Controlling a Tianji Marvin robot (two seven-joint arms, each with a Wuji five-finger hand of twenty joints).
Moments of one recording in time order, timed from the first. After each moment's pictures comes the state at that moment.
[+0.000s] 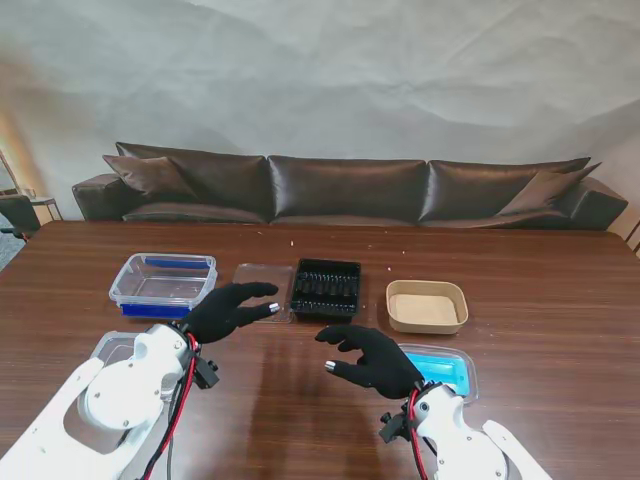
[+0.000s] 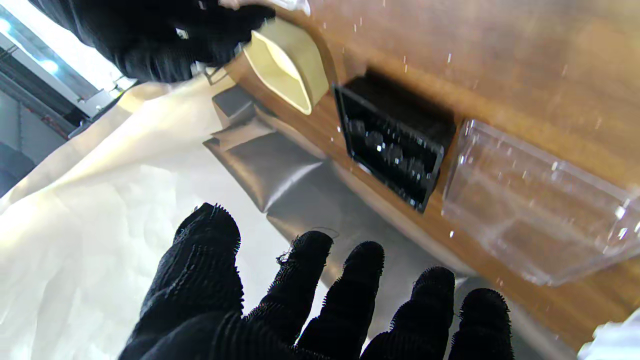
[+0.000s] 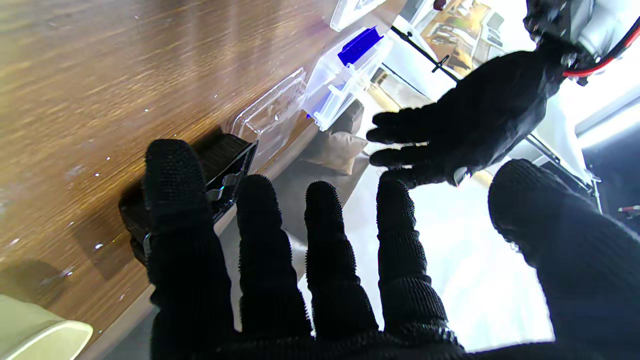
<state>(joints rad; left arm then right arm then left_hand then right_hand) 1.64 -1.09 -1.31 -1.80 0.32 -0.01 -0.19 -1.71 -1.13 1.13 -1.69 -0.33 -0.27 -0.06 0.95 -0.09 0.00 0.00 0.59 0.30 0.11 0.33 0.60 0.38 0.08 0.31 0.29 0.45 0.09 0.35 0.04 0.42 0.19 0.62 0.27 -0.50 0.96 -0.08 0.53 -0.05 0.49 0.40 0.62 0.13 0.49 0.43 0.67 0.25 0.25 0.36 0.71 0.39 0.77 0.62</state>
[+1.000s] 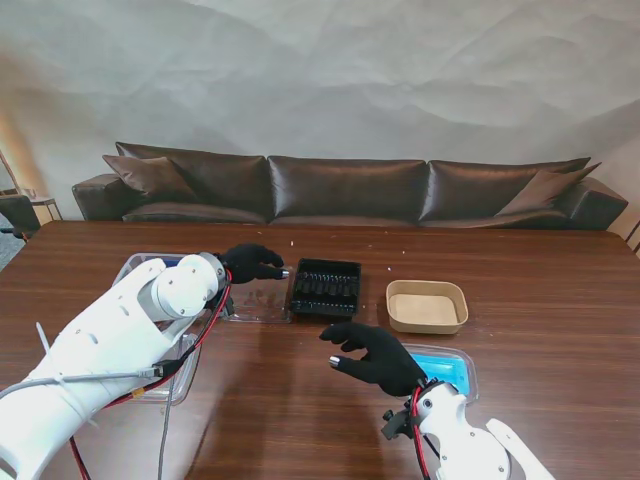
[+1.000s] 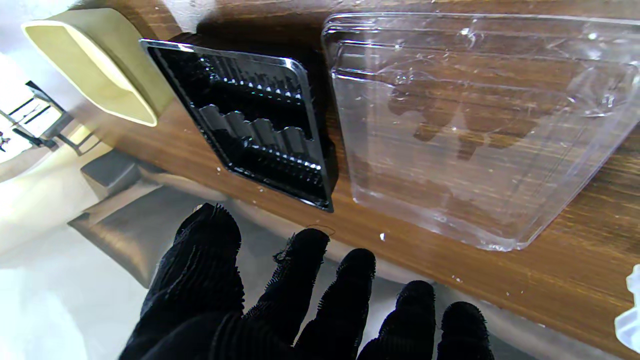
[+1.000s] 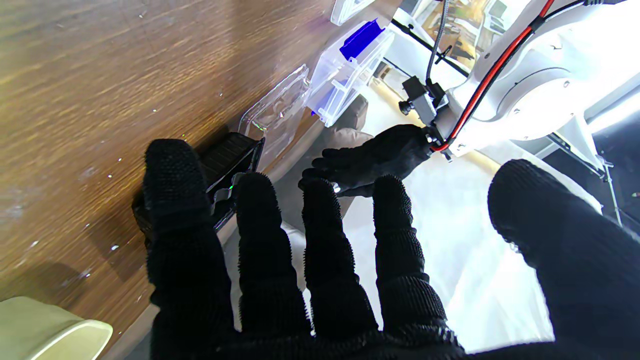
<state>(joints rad) 0.96 -1.11 -0.86 -1.15 0.36 0.05 -0.27 -1.71 -1.13 1.14 -1.69 -0.28 -0.25 -0.05 0.95 -0.09 0.00 0.00 0.60 0.27 0.11 0.32 0.53 0.32 0.06 0.28 0.19 0.32 0.05 0.32 -0.03 0.28 0.16 0.60 0.27 -0.49 0.96 -0.08 0.57 -0.03 0.51 0.39 0.64 0.14 0.49 0.43 0.68 0.25 0.26 0.36 0.71 0.39 0.78 0.61</state>
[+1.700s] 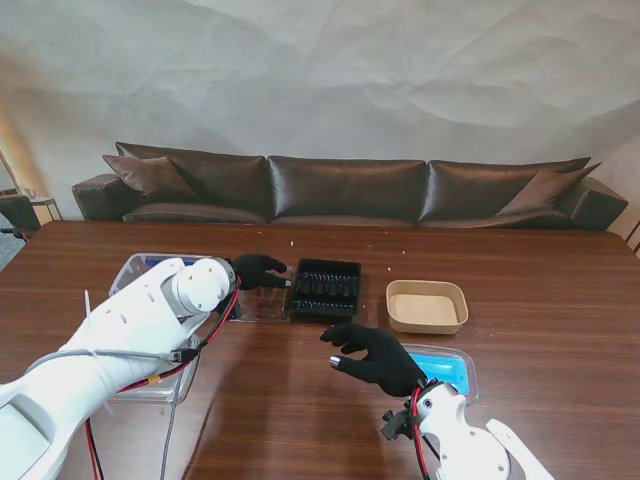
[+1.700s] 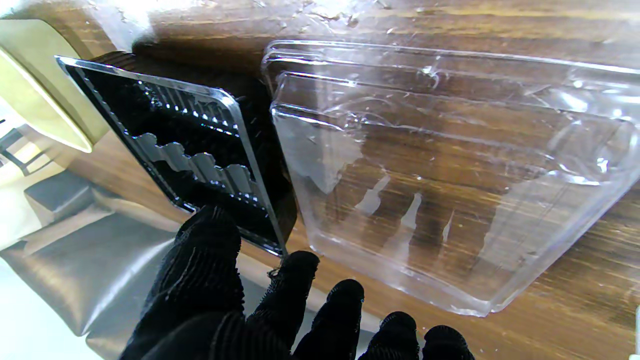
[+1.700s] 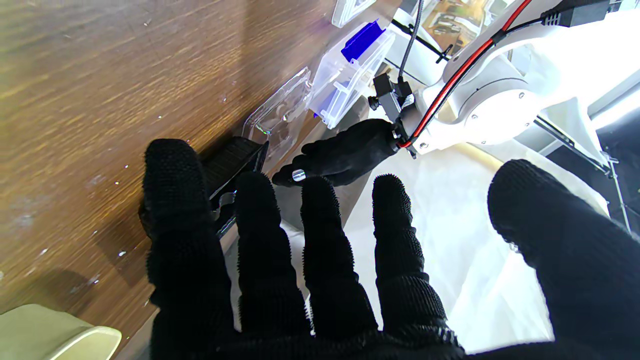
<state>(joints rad) 0.82 -1.19 -0.68 -0.87 0.26 0.04 -0.25 -1.71 -1.13 1.14 -1.68 -0.26 -0.24 -0.04 0.95 -0.08 0.00 0.00 0.46 0.24 0.05 0.22 0.32 0.25 0.00 0.16 0.04 0.16 0.00 0.15 -0.04 0.13 0.02 0.13 0.27 -0.49 0.96 -0.08 0.57 -0.02 0.50 0.39 0.66 0.15 0.49 0.43 0.69 0.26 0.27 0.36 0.71 0.39 0.79 0.61</state>
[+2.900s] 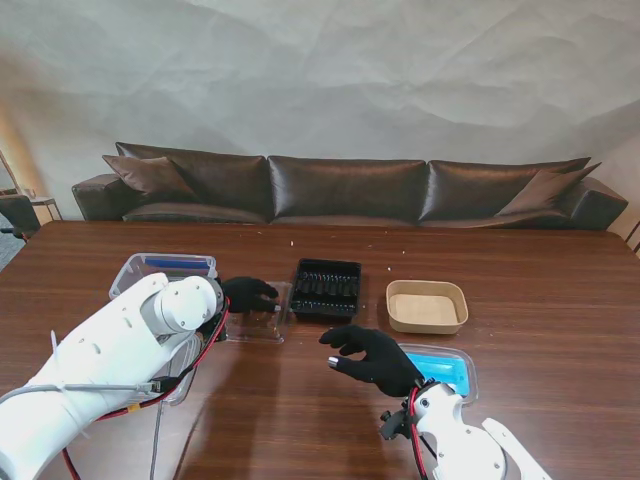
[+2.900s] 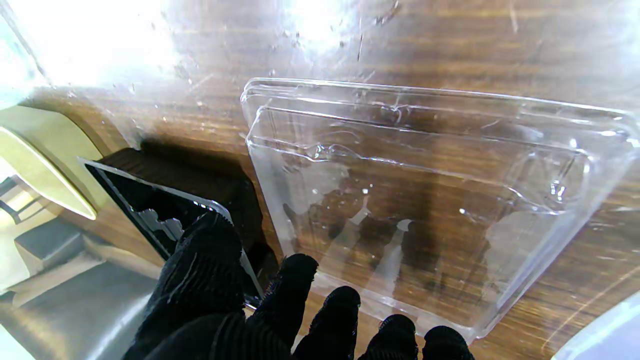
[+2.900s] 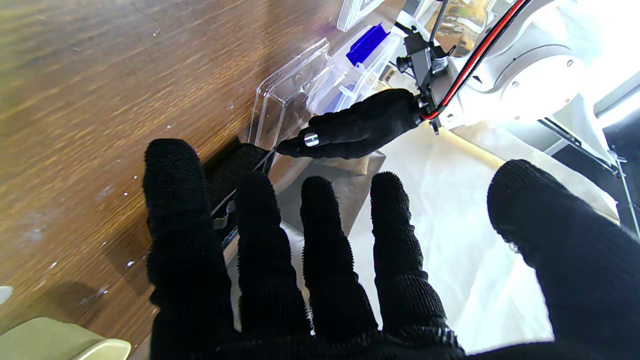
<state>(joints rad) 0.97 -1.09 -0.80 -1.12 0.37 0.12 -0.41 -1.69 -1.13 1.12 -1.65 -0.24 -0.24 -0.04 0.95 -0.04 0.00 0.00 0.45 0.23 0.05 0.21 0.30 0.23 -0.04 0.14 0.03 0.16 -0.01 0.14 -0.04 0.13 0.02 0.12 0.27 -0.49 0.96 -0.08 0.59 -0.01 0.50 0.39 0.66 0.15 0.49 0.43 0.69 0.26 0.27 0.36 0.71 0.39 0.79 0.58</state>
